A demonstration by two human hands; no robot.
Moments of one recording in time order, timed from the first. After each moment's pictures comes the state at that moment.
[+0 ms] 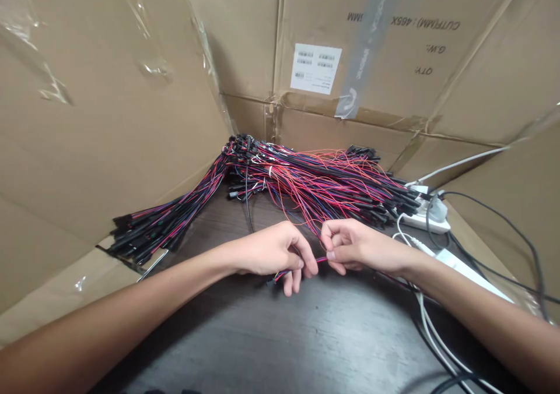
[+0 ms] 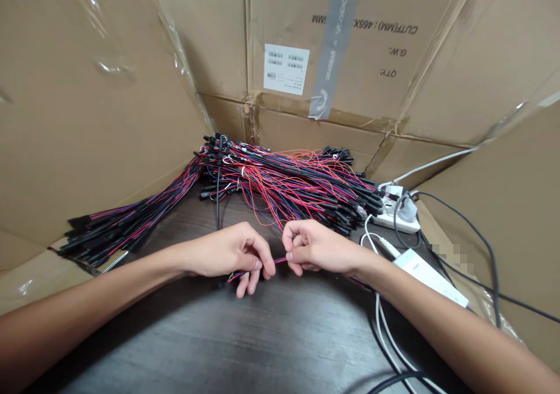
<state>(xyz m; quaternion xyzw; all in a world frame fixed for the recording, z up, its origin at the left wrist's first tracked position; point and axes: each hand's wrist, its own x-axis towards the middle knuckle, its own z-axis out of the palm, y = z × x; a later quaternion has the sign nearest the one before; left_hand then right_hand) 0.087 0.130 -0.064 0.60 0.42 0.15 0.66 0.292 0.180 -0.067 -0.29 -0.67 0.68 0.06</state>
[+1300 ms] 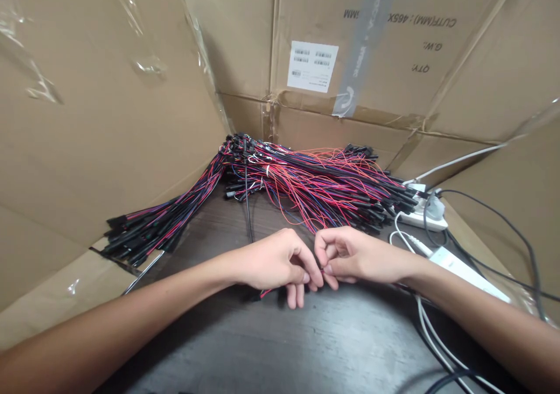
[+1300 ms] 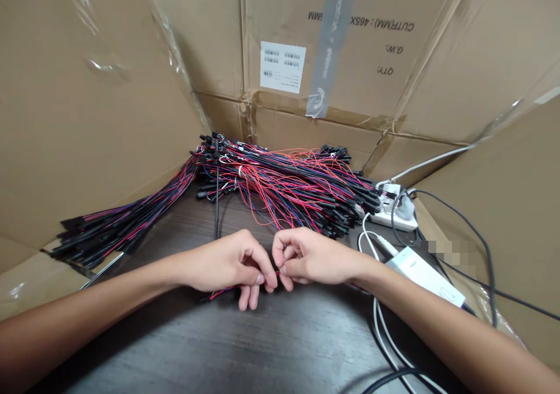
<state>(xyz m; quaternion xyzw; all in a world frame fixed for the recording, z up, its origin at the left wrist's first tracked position) 0.097 0.120 -0.071 0.59 0.39 0.17 0.68 0.288 0.170 -0.064 -0.25 -0.69 0.68 0.04</state>
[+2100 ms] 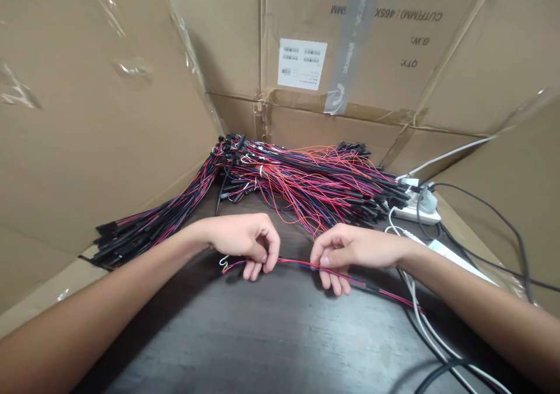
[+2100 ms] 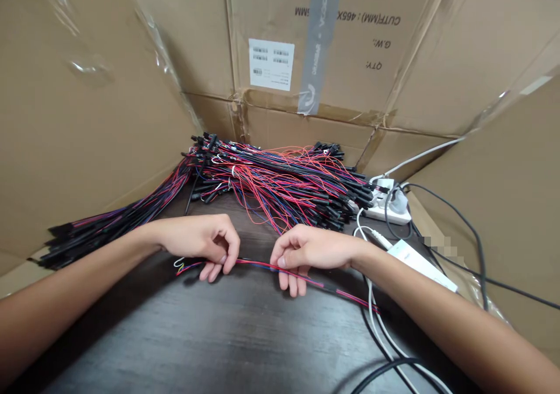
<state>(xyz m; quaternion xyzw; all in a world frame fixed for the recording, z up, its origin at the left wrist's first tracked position) 0.043 0.157 -0.067 0.67 0.35 0.03 0.65 0.296 0.184 -0.071 -0.23 -0.61 0.76 -0.04</state>
